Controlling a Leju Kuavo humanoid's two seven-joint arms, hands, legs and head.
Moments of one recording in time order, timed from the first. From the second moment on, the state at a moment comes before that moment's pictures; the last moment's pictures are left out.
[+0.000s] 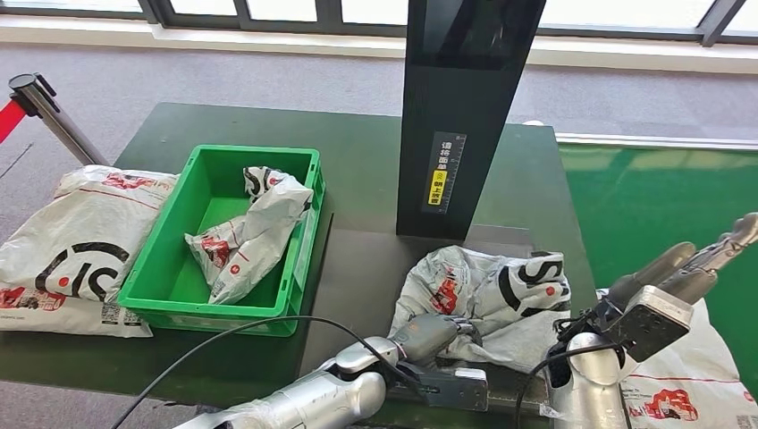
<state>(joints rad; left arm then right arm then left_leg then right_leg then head) -0.59 -0.37 -1.13 -0.37 -0.34 0.13 -0.23 -0.18 0.14 -0.06 -1.51 0.15 -0.69 -0.70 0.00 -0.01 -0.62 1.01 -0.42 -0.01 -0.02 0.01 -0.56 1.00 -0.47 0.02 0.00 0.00</state>
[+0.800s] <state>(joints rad) -0.60 -0.37 -1.21 -0.34 -0.42 0.34 -0.14 -0.18 0.14 -0.06 -1.49 0.15 -0.69 -0.70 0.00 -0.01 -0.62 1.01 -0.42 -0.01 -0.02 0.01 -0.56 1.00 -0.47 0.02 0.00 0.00</state>
